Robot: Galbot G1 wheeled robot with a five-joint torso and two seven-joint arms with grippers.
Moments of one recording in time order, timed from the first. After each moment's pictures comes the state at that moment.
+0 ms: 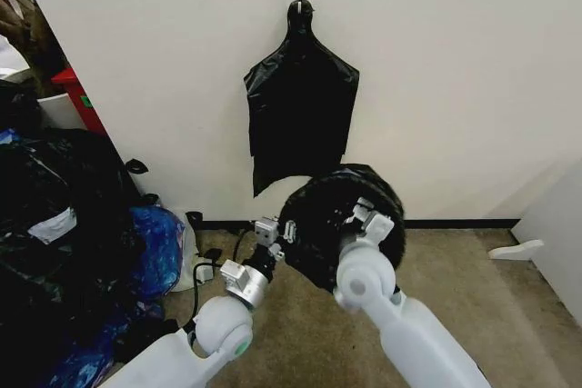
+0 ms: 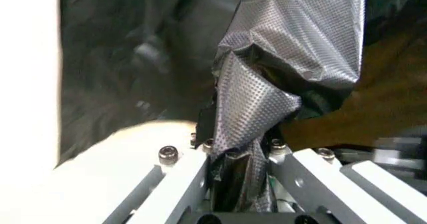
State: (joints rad) left arm 1.02 -1.01 0.17 -1.90 -0.61 -0.19 -0.34; right arm -0.97 1.20 -0.12 2.09 1.03 -0.22 0.99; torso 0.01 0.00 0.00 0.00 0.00
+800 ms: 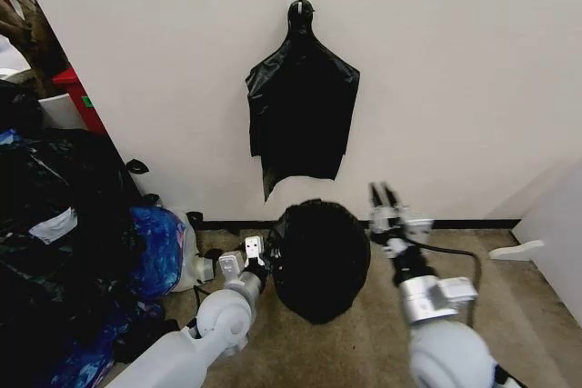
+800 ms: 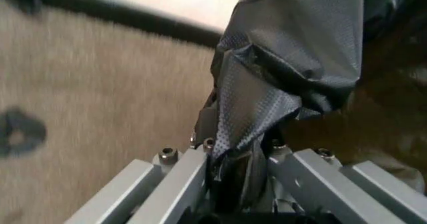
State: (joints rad) left arm 1.00 -1.04 0.16 -1.85 -1.16 0.25 -0.59; right arm -1.57 1.08 0.44 2.19 0.26 0.19 0.24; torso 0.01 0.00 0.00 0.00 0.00
